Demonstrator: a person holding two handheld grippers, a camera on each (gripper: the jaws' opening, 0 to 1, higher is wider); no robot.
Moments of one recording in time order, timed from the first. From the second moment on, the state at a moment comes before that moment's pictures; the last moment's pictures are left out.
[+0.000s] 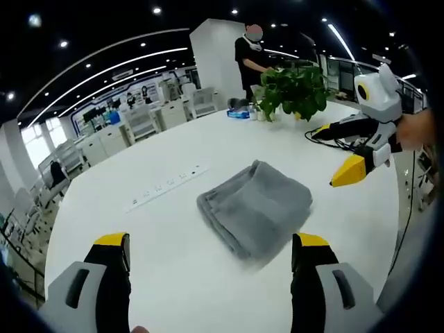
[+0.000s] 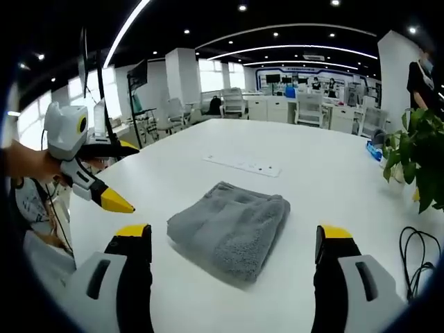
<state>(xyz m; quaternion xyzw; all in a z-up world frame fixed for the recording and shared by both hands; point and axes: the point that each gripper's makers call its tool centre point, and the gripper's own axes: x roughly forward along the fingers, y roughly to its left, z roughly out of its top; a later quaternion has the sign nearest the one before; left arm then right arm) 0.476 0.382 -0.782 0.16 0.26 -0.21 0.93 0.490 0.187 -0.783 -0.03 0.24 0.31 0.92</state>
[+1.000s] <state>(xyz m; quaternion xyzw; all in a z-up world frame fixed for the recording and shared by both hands) 0.402 0.363 -0.784 0.17 0.23 -0.23 0.93 0.421 0.167 -0.786 -0.03 0.21 0.31 0.93</state>
